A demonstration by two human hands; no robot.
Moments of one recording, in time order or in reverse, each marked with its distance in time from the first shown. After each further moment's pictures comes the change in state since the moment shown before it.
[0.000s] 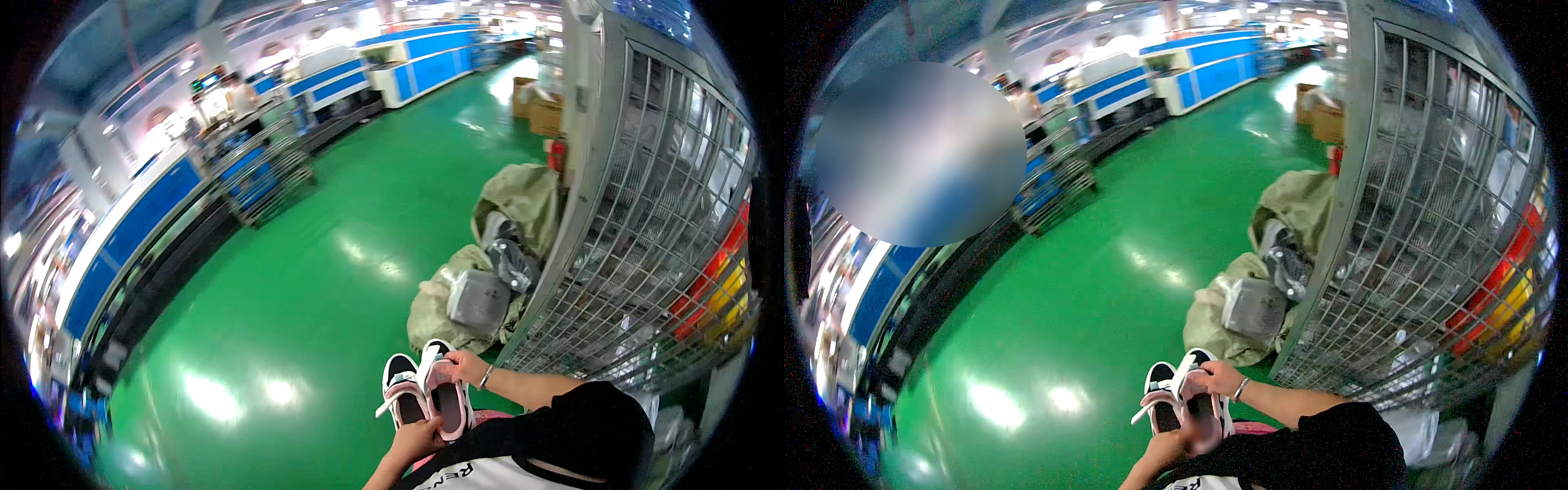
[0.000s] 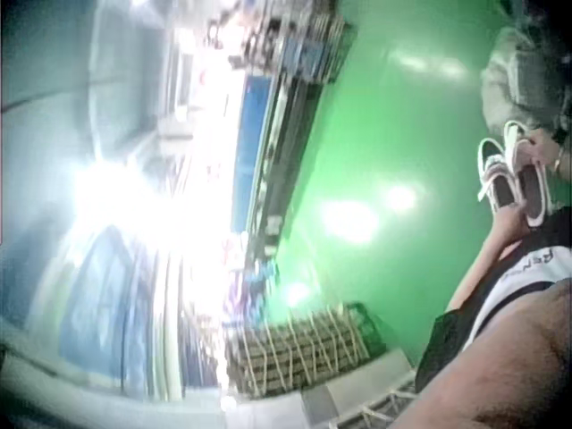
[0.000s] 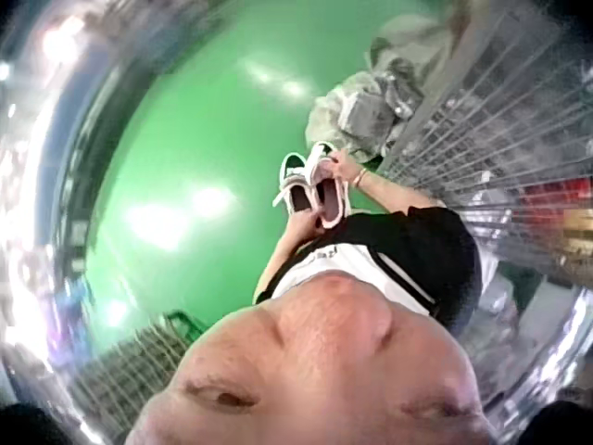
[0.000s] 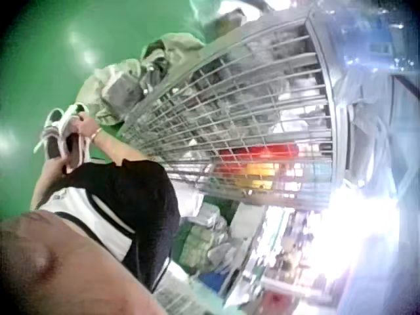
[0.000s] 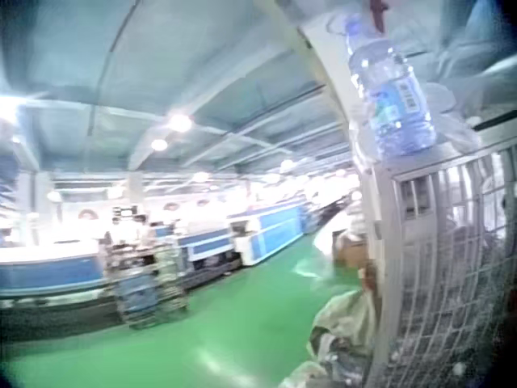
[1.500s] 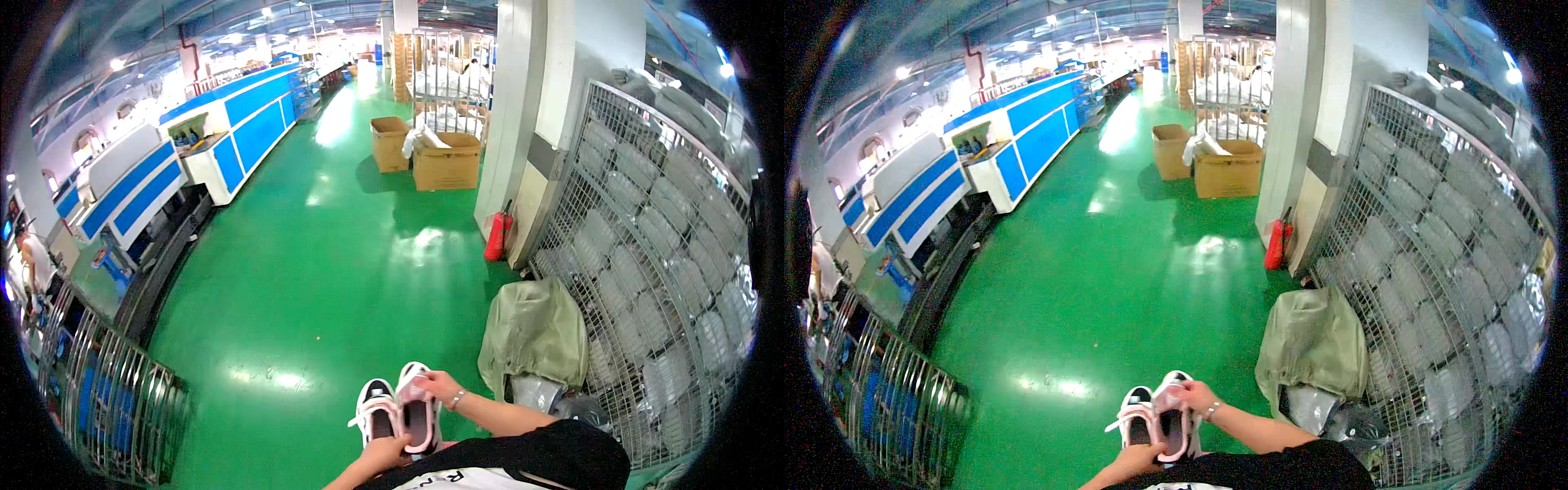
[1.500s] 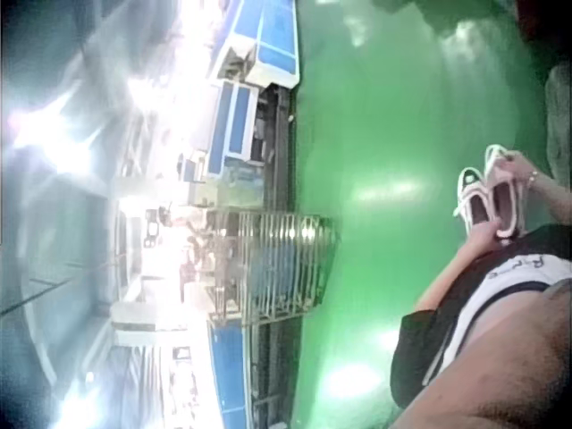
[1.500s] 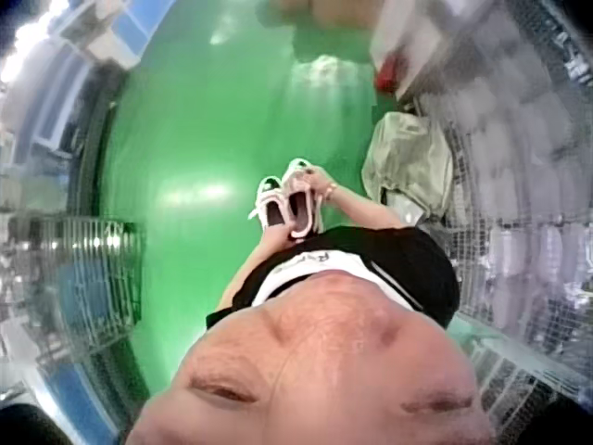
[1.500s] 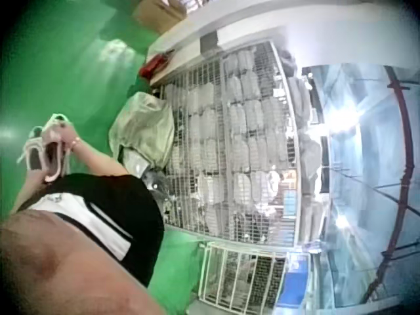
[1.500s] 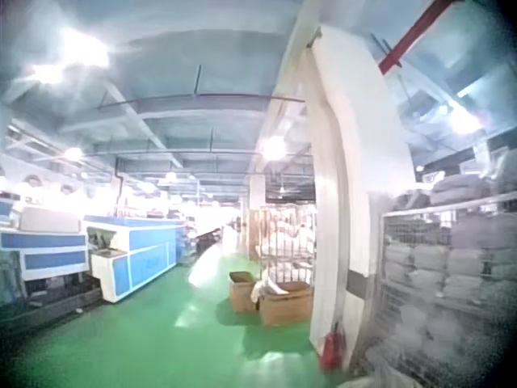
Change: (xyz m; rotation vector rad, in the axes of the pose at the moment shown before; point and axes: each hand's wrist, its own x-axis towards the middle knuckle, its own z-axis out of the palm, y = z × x) left_hand 1.083 -0.444 -0.645 0.196 -0.535 0.639; right_hand 1.008 -0.209 -0.565 0.234 0.898 0.218
